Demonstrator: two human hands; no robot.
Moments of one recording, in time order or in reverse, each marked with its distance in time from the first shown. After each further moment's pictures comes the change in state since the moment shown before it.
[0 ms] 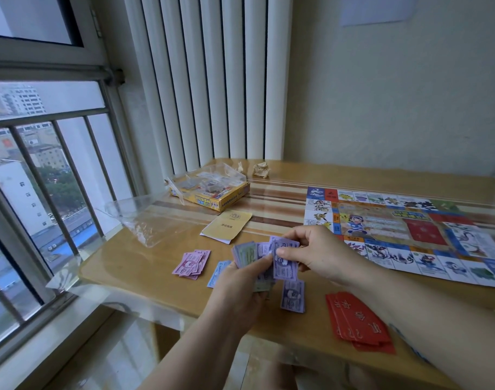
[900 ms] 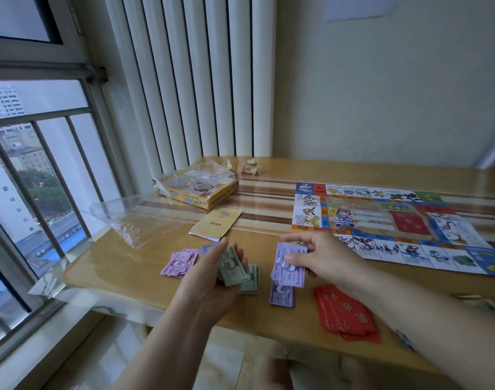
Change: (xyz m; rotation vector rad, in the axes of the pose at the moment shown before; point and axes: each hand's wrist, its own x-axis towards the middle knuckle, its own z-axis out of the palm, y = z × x) left_hand 0.005 0.019 -0.009 -0.315 0.111 -0.100; right_hand -0.013 0.023 -0.011 -0.025 0.054 0.122
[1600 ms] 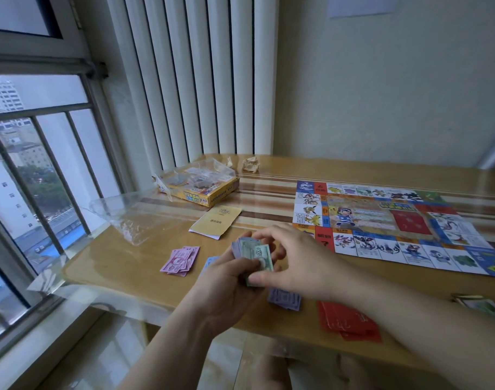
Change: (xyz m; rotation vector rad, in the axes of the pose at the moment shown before) left_hand -0.013 -0.012 -0.001 0.158 -0.424 -0.041; right_hand -0.020 -0.034 0.016 -0.394 -0.068 -0.403
